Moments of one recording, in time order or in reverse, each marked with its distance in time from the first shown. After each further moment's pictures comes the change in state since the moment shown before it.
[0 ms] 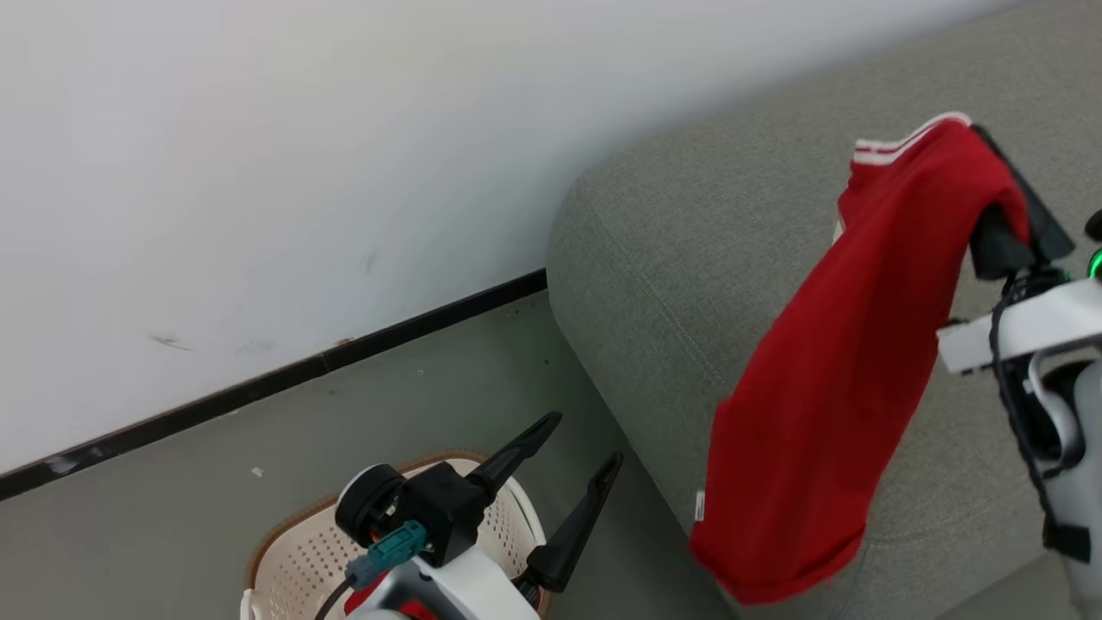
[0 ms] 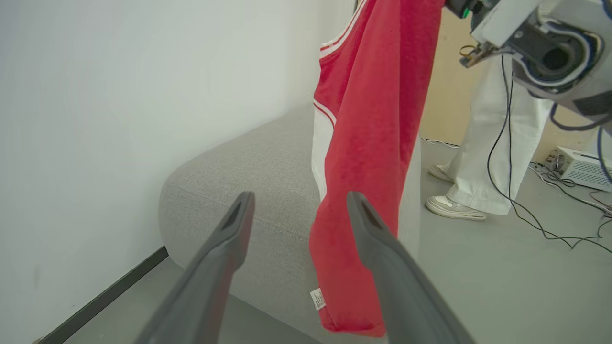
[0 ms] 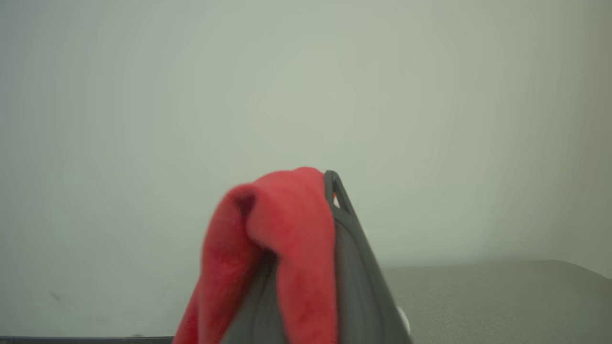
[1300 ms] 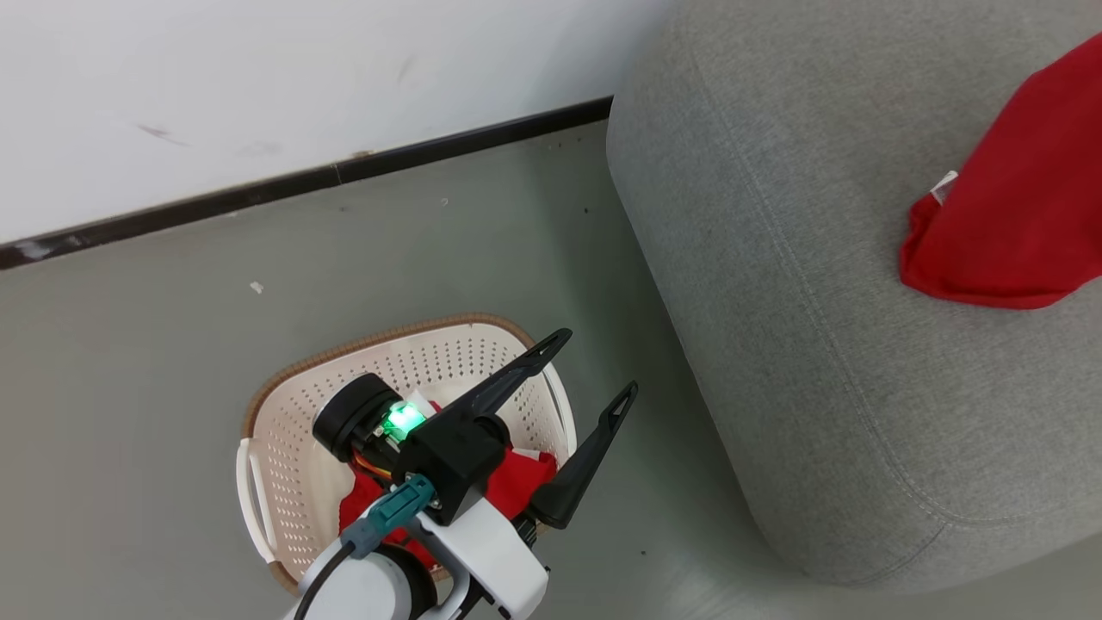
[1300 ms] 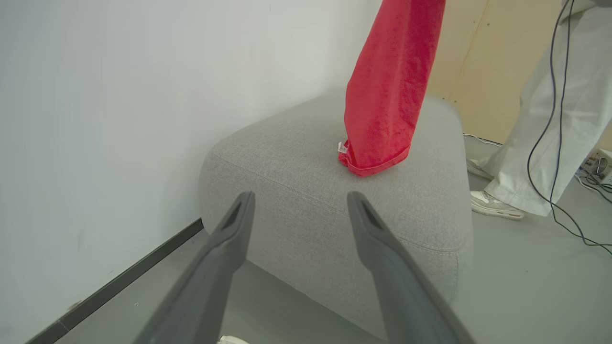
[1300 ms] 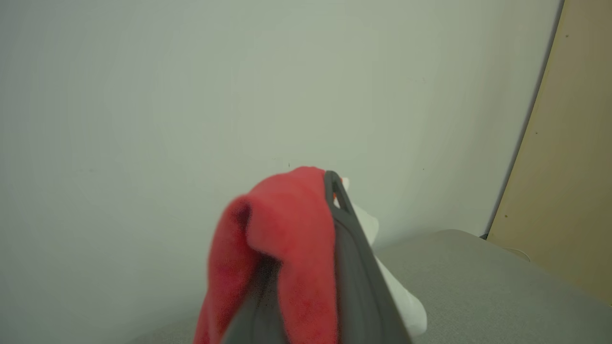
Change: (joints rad) left arm -0.115 0.058 -0.004 -0.164 0.093 0.024 0.097; right arm -0.615 -0.254 -0.314 0.465 -0.041 0.000 0.084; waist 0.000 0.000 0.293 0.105
